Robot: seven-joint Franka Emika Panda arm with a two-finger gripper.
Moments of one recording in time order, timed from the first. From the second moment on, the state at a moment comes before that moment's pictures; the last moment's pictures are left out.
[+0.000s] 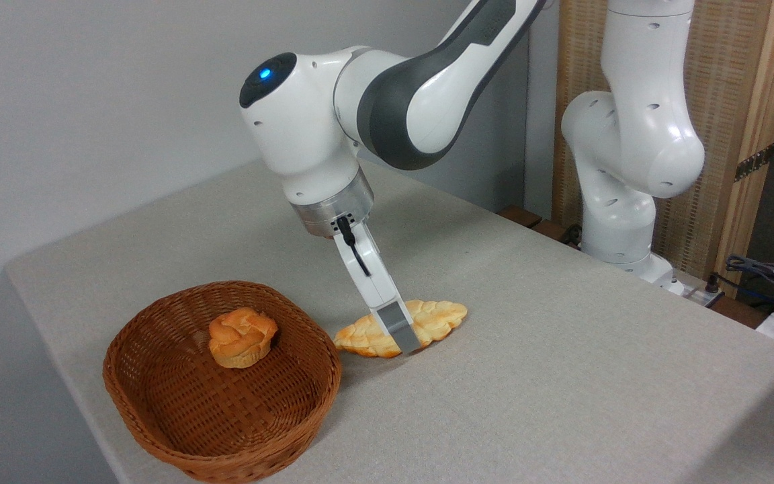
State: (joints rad) arm -0.33 -0.06 0.23 -2.14 0.04 1.82 1.08
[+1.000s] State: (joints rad) arm -0.34 -0.05 0.23 -2.14 0.04 1.82 1.08
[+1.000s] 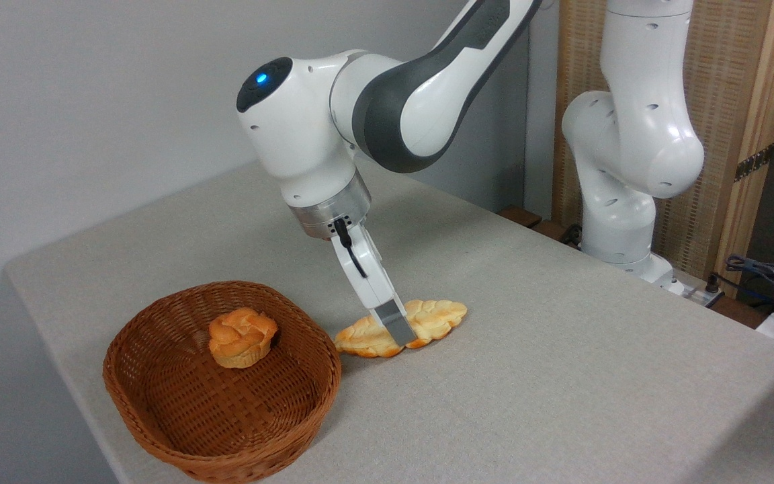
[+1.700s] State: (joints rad) arm -0.33 -0.13 0.30 -2.05 0.05 1.60 1.17
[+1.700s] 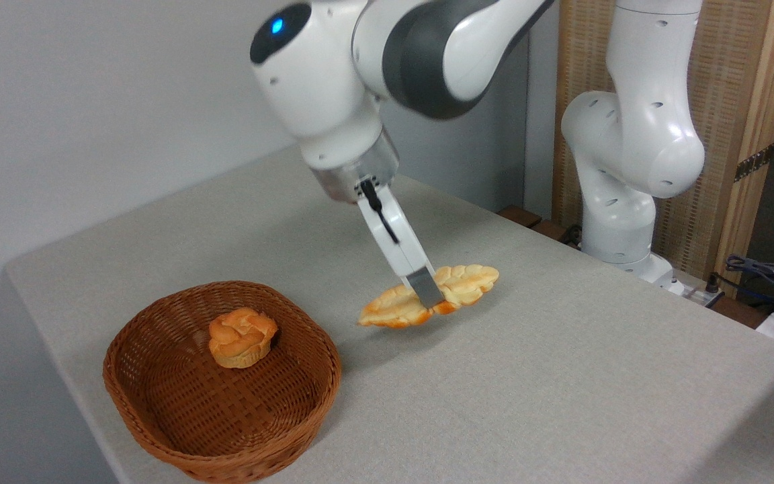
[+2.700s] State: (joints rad) arm -0.34 -0.03 0.32 -1.93 -0.16 2.21 0.88
